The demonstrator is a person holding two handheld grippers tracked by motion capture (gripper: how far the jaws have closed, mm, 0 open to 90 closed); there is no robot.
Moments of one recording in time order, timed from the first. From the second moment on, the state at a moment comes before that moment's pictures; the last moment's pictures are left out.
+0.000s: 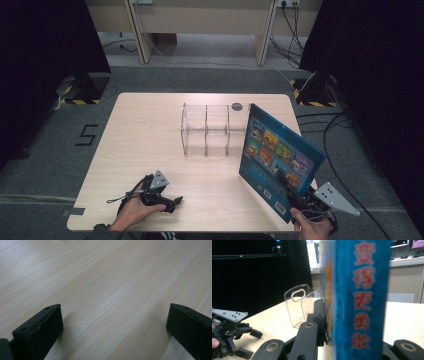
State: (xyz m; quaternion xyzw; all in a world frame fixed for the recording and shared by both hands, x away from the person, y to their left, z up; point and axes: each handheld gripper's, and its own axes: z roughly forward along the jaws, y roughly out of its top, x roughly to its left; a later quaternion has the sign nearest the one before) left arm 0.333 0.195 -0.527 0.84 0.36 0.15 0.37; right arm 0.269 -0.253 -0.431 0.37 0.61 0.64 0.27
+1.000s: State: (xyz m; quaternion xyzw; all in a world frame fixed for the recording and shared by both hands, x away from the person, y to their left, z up) left arm 0.332 0.195 -0.527 0.84 0.35 0.15 0.37; right arm 0.355 -0.214 -0.408 0.37 0.60 0.63 0.33
